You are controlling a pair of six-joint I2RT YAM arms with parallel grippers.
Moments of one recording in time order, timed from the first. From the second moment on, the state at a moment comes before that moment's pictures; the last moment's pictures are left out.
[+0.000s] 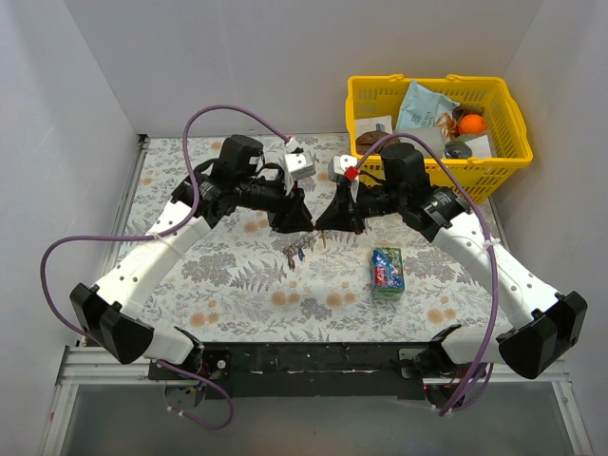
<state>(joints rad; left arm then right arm) -0.61 1.40 1.51 -0.76 0.77 0.23 0.62 1.29 1.30 -0.49 -0.93 -0.34</state>
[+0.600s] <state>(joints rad) -0.61 1.42 1.54 -0.77 0.81 0.25 0.62 1.29 1.30 -0.49 -0.92 -0.34</state>
